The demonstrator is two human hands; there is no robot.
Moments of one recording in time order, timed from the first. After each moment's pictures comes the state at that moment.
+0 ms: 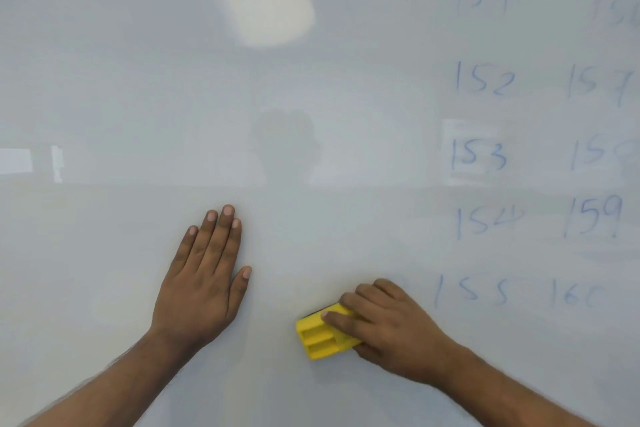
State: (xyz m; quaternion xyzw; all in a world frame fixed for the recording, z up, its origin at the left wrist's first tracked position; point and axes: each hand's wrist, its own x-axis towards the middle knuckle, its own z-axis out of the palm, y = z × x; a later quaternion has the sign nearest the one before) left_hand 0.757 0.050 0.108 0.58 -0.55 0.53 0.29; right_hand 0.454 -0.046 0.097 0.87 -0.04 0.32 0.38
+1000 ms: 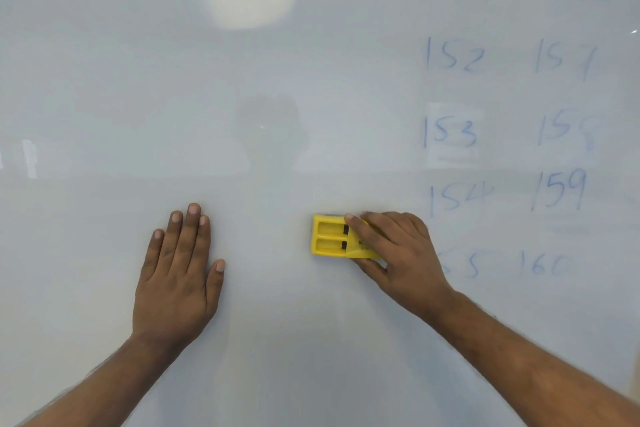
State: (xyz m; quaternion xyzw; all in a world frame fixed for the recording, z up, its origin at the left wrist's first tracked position) left_hand 0.749 0.049 0.086 0.60 -0.53 0.49 0.34; right_hand 0.425 -0.062 0.135 0.80 -0.16 0.49 0.31
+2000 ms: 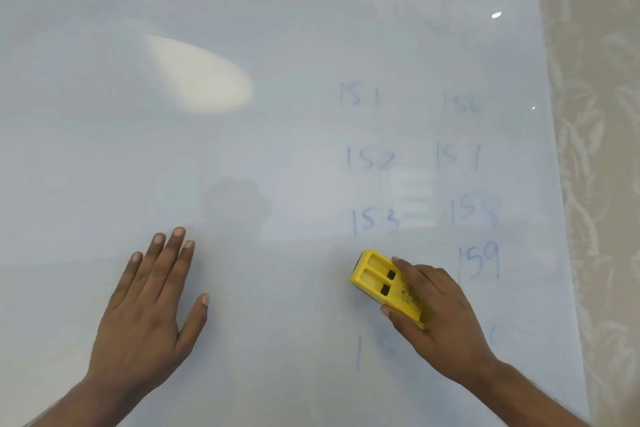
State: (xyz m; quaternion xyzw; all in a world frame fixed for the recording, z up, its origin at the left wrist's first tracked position) left_hand 0.690 0.057 0.198 0.55 -0.59 0.47 0.36; right_hand 0.305 -0.033 0.180 0.76 -0.29 0.54 0.20
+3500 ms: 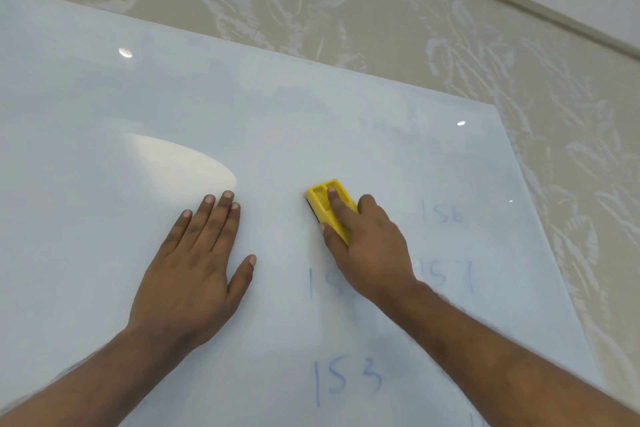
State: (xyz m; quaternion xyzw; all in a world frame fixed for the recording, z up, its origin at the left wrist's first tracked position) left_hand 0.584 -0.049 0.407 0.51 -0.53 0.58 0.36; right_hand 0.343 -0.097 0.441 0.67 -0.32 0.58 0.33
